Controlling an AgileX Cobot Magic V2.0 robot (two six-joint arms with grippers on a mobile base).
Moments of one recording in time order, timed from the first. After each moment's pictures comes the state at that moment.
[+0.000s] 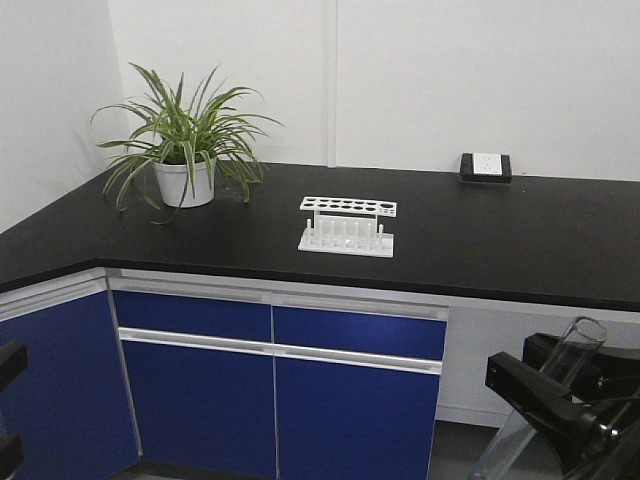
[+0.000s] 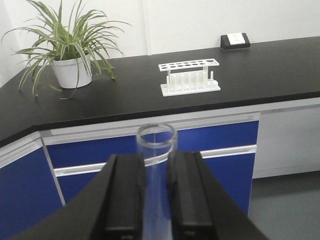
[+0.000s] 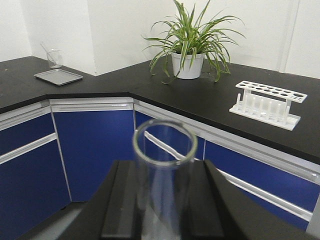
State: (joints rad) left arm -0.19 0.82 -0.56 0.30 -0.06 -0.31; right arm 0.57 0.79 -0.67 -0.16 0.08 0.16
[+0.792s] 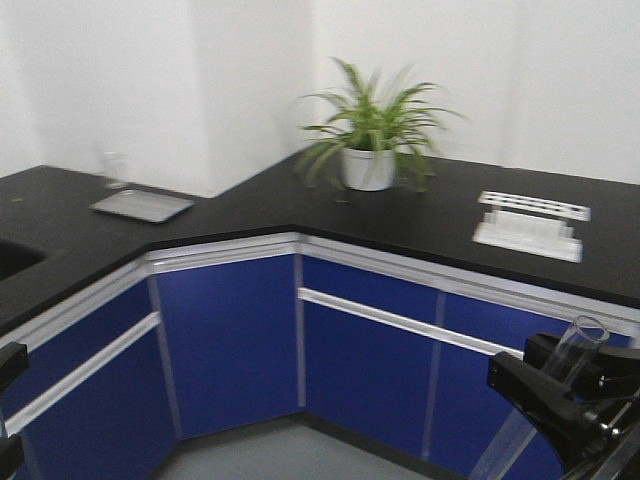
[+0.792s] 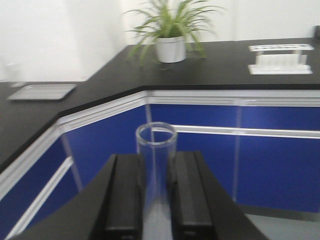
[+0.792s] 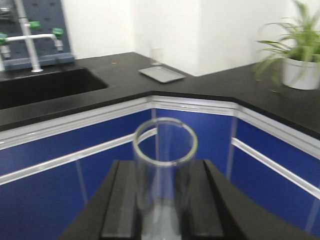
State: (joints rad) left arm -0.19 0.82 -0.56 0.30 -0.06 -0.31; right arm 0.57 0.79 -0.67 -0.16 0.08 0.16
